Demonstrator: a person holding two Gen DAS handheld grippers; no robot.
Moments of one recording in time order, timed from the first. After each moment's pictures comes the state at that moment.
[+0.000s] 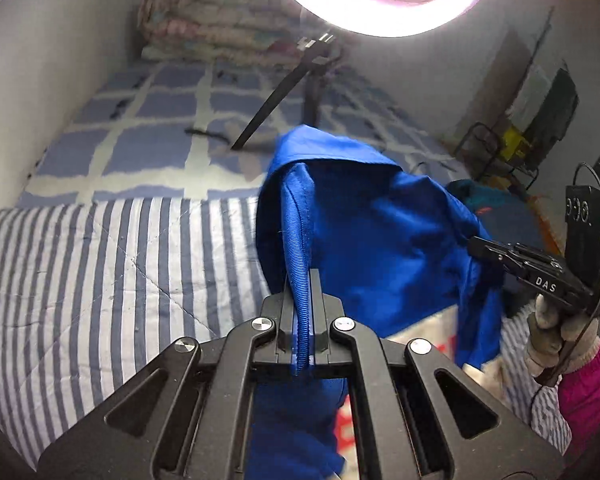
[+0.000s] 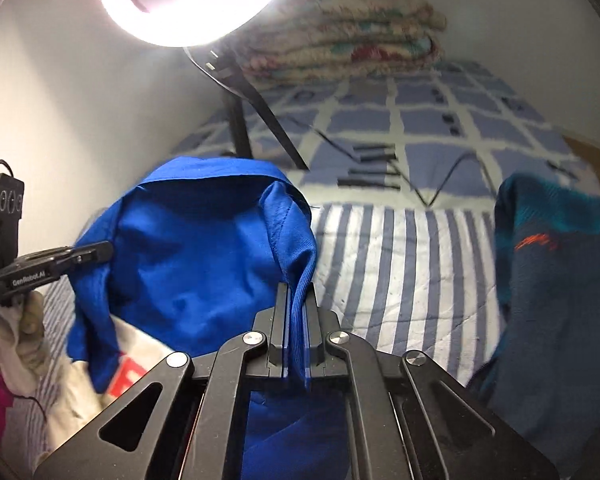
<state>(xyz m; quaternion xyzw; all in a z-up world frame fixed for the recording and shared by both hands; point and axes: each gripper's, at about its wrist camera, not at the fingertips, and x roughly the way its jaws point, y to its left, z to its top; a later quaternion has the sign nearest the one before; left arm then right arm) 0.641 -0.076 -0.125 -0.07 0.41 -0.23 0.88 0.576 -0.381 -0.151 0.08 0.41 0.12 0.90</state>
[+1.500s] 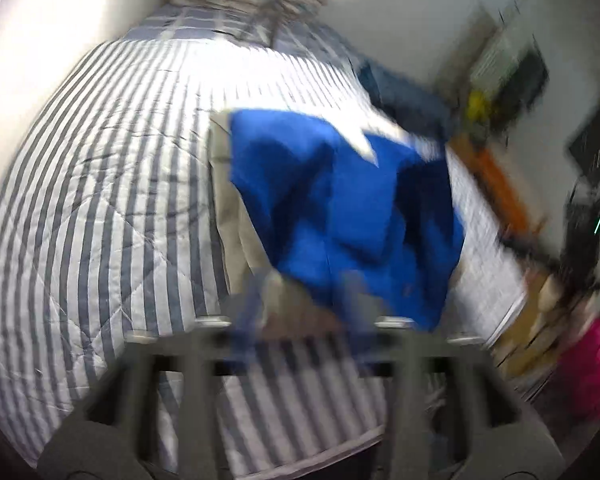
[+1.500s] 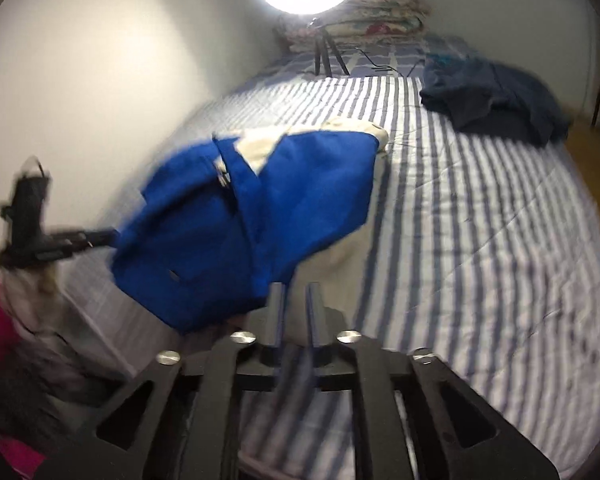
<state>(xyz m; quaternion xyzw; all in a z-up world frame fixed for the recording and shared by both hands) 0.245 0.026 -0.106 -0.14 0.47 -0.24 0.84 0.150 -0.367 -0.117 0.12 0.44 0.14 0.88</state>
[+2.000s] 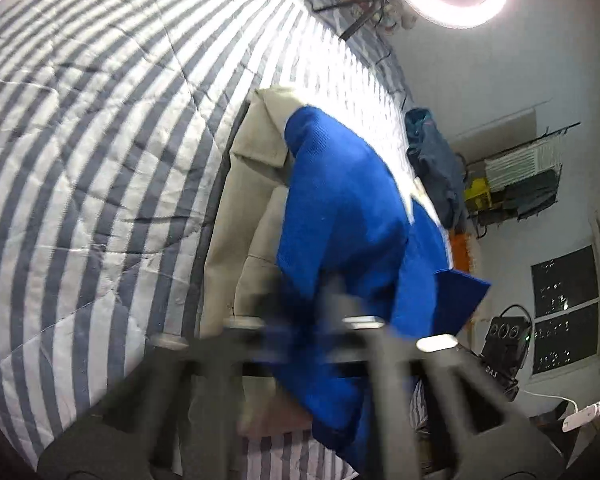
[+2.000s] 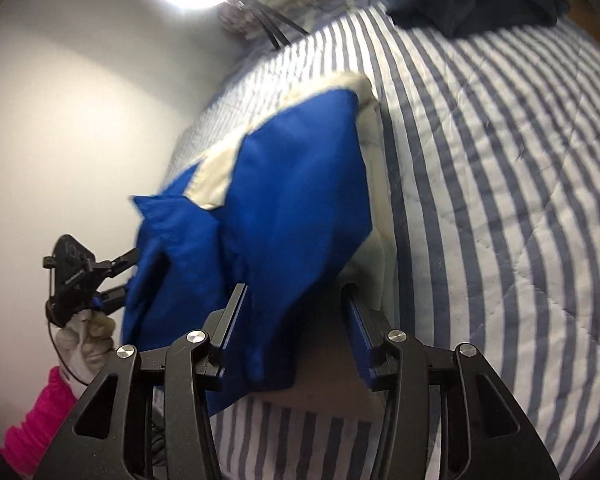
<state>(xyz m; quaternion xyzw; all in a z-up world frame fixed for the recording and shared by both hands) 0.332 0.029 -0.171 -0.31 0.54 -0.20 0.76 0.228 -0.377 -0.185 0.29 0.49 0.14 0.81</state>
